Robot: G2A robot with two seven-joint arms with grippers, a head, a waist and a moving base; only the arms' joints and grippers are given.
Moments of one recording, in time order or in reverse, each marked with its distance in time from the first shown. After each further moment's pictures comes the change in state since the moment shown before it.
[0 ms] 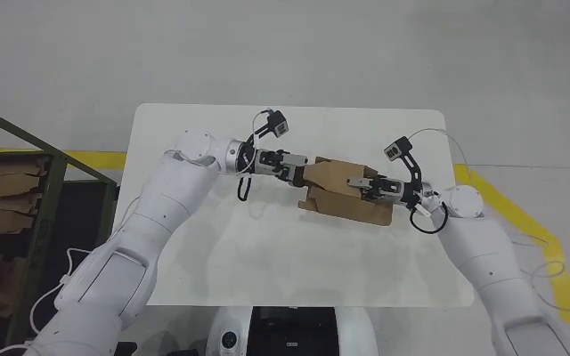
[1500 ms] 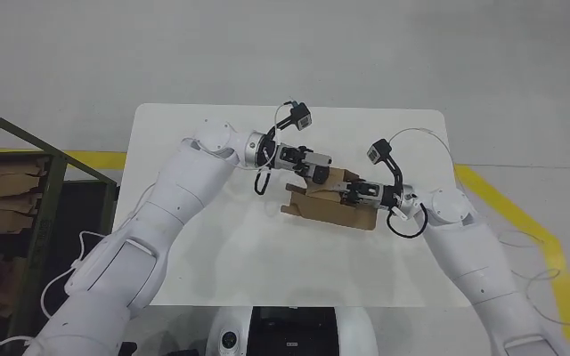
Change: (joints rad) left arm -0.085 -0.062 0.093 0.004 0.005 -0.026 0.026; right arm -0.099 0.004 0.009 -0.276 -0.204 0.198 -0.218
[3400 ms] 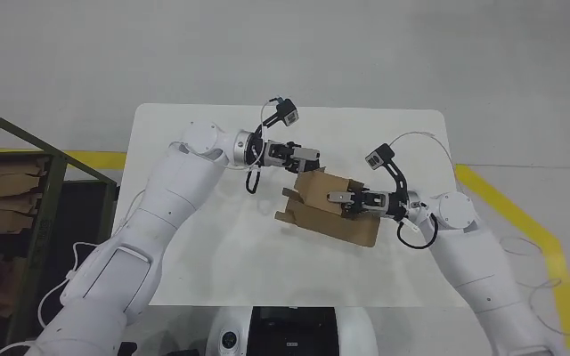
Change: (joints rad) left arm 0.056 0.030 -0.105 -0.052 0.041 0.013 0.008; right arm -0.060 0.007 0.051 -0.088 0.090 -0.033 0.128
